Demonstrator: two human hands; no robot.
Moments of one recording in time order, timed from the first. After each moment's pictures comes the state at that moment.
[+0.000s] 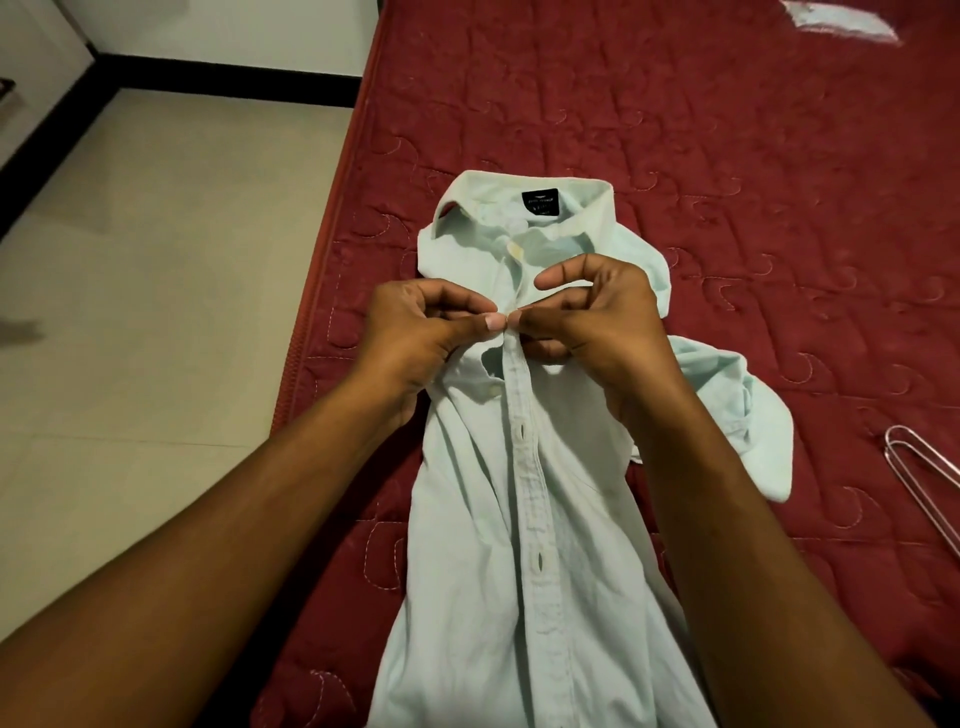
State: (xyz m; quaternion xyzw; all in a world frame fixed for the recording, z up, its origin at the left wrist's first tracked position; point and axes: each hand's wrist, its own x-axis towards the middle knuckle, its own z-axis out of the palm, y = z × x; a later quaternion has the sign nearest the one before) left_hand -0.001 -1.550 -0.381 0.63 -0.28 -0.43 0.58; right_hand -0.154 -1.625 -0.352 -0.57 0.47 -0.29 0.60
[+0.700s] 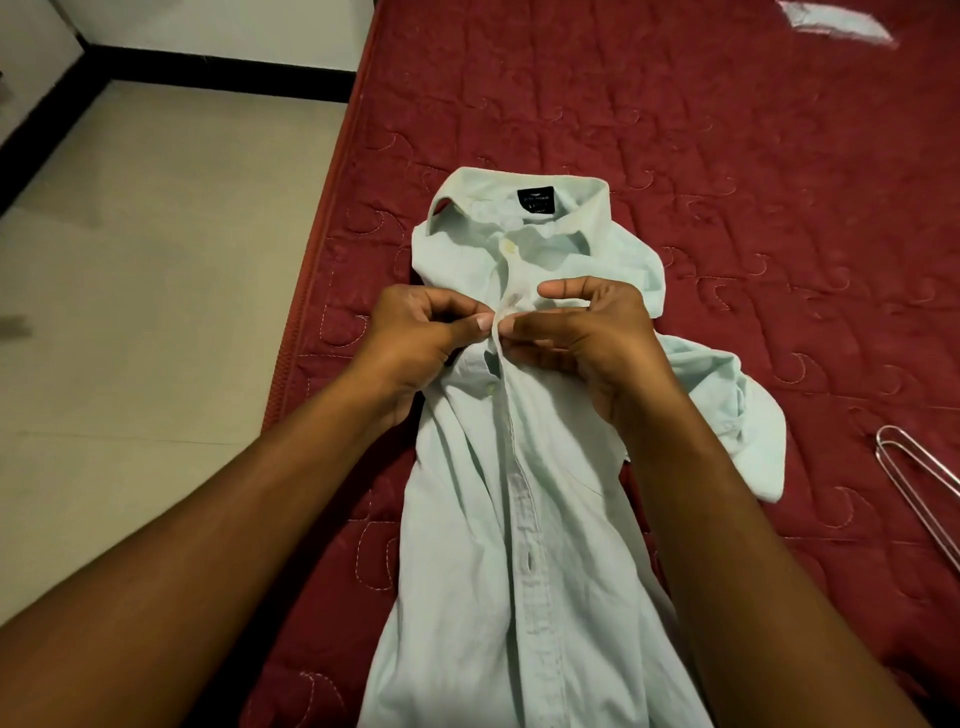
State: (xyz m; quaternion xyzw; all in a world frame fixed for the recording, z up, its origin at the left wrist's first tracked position) left_hand -0.002 -1.553 -0.388 0.65 -0.30 -0.44 0.54; right_hand -0.153 -1.625 -0.361 -0.46 0.50 -0.30 0.67
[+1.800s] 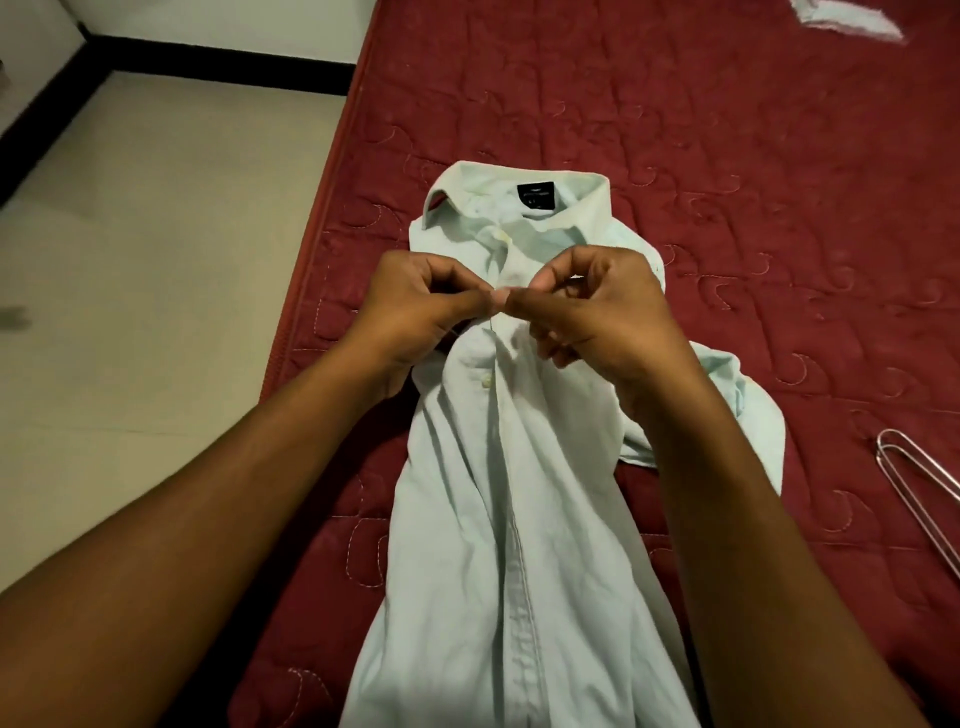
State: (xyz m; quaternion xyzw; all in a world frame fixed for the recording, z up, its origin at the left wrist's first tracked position) left_hand 0.005 -1.565 -0.378 0.64 -0.36 -0.41 0.54; right_hand -0.162 -1.623 -0.332 -0.65 0.47 -0.23 0.55
